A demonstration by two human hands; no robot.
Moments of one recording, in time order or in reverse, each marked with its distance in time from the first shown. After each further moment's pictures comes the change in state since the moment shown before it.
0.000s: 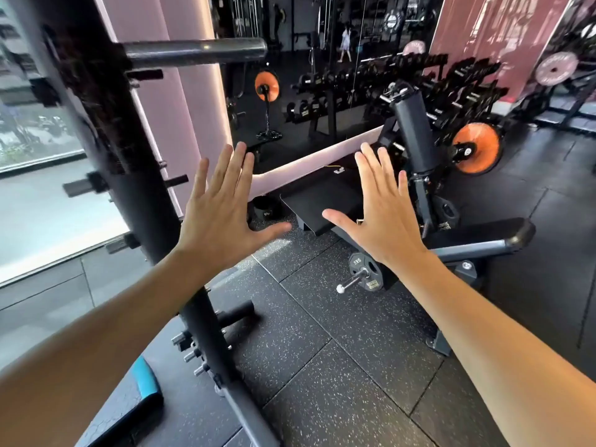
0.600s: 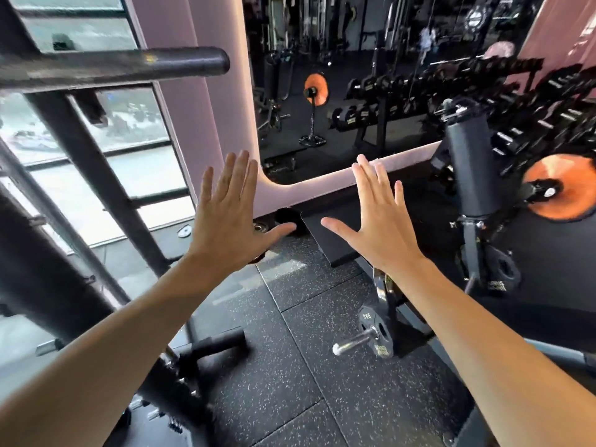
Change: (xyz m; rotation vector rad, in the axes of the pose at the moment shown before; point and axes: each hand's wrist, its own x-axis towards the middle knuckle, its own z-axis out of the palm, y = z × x) left_hand 0.235 0.088 0.137 0.098 -0.030 -0.224; right_hand 0.203 0.209 0.148 0.127 -0.100 -0.167
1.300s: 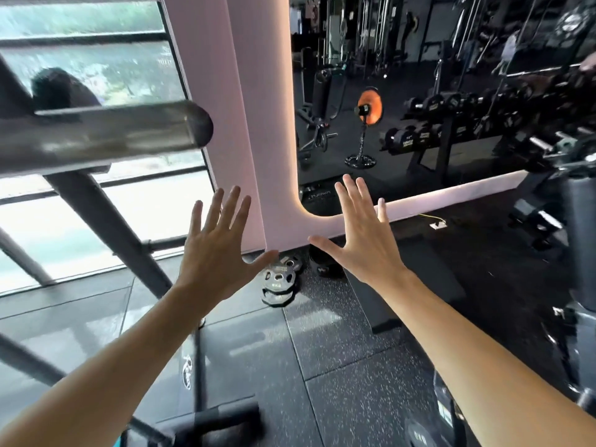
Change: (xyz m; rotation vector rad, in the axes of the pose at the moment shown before) left_hand 0.208 -0.106 0.184 0.094 -0.119 -0.143; right_hand 0.291 0.044 0.204 0.209 -0.057 -0.152
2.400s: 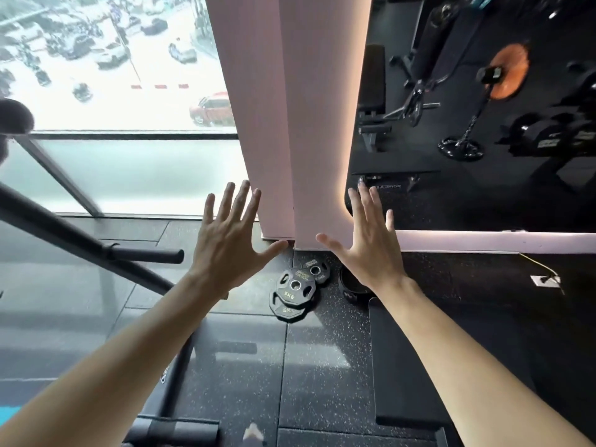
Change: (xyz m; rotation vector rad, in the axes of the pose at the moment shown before) left_hand 0.347 0.019 0.250 0.033 -0.183 -0.333; right_hand 0.354 0.237 0.259 0.267 -0.210 -0.133
